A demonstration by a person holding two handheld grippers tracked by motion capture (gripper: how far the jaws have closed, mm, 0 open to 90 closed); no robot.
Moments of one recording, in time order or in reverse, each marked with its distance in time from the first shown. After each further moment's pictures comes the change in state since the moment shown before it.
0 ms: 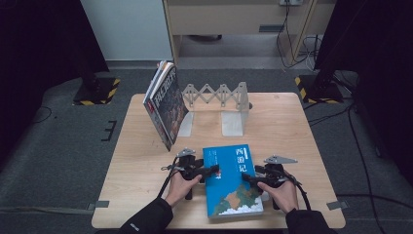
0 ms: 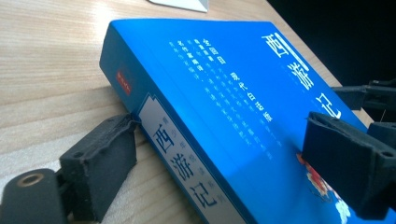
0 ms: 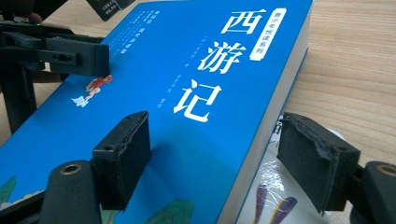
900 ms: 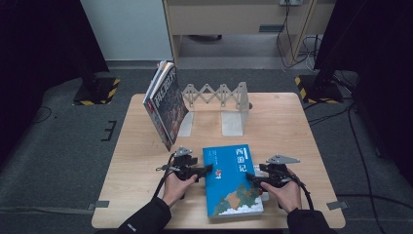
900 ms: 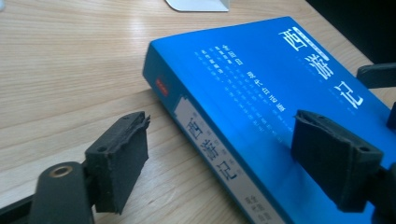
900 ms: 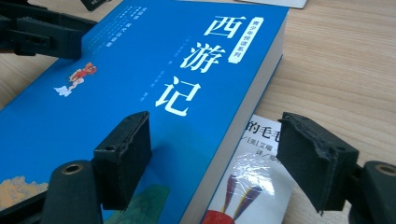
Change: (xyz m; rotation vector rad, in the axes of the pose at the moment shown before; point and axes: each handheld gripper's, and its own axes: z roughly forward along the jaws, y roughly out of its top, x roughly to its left) left arm -0.006 0.009 -0.020 0.039 0.112 0.085; right arm -0.002 0.003 -0.010 0.012 -0.062 -0.068
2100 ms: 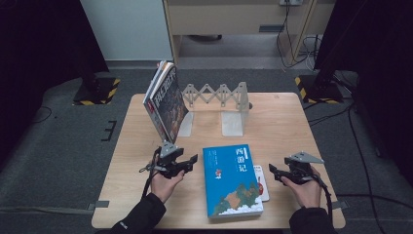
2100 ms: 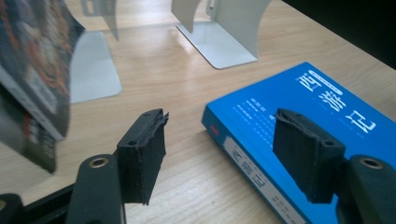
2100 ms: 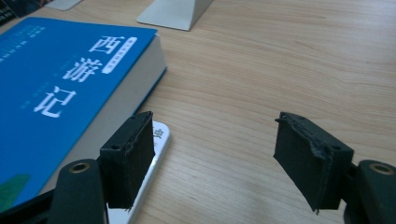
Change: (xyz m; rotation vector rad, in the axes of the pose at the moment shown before) left arm -0.010 0.022 -0.059 -0.120 0.188 0.144; right arm -0.046 -0.003 -0.038 -0.074 -0.230 -0.006
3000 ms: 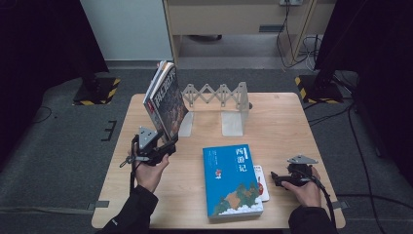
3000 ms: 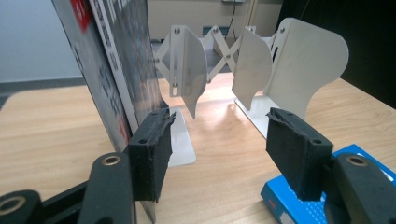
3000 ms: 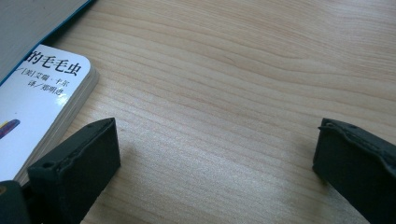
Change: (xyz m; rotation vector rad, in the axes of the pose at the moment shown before) left arm 0.019 0.047 -0.049 -0.211 0.214 -0.001; right arm -0.025 -0.028 0.028 0.147 -0.081 -0.052
